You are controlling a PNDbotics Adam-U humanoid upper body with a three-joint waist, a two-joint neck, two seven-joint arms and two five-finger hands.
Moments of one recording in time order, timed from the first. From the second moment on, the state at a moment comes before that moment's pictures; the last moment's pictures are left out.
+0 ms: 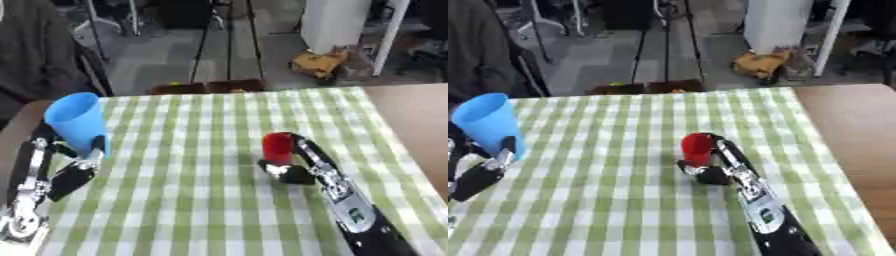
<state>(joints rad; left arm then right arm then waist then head) -0.48 0.33 -0.16 -1.49 -0.30 0.01 0.25 -0.64 -0.17 -0.02 -1.04 0.46 -0.18 0.13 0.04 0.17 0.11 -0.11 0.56</state>
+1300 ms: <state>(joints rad) -0.46 0.34 -0.16 -1.49 -0.32 0.02 0.19 -0.63 -0.19 0.00 -1.12 0.37 -0.18 0.14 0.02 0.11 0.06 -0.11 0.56</state>
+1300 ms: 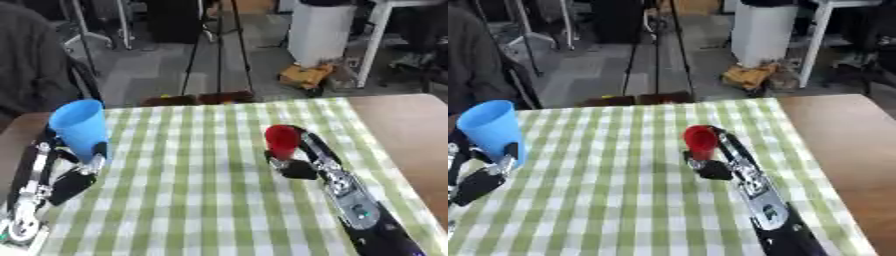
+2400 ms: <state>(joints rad) -0.46 0.36 -0.17 -1.54 -0.35 0.03 0.05 -0.56 -0.22 0.08 -1.27 0.19 -0.14 0.30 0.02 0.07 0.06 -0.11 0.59</state>
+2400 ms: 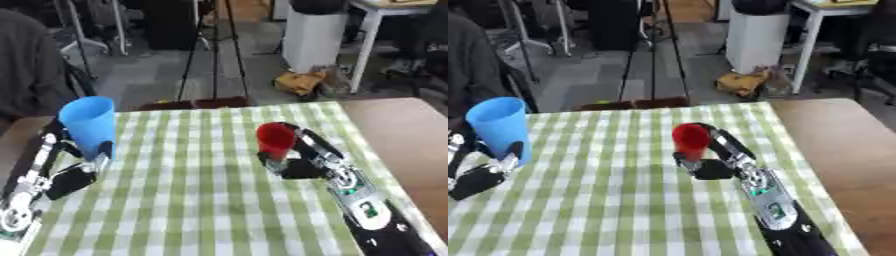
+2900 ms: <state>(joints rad) -0.47 0.38 -0.18 -1.55 -0.37 0.03 -0.02 -0.55 -0.21 0.10 -1.29 0.18 -0.14 0.32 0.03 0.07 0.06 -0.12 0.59</state>
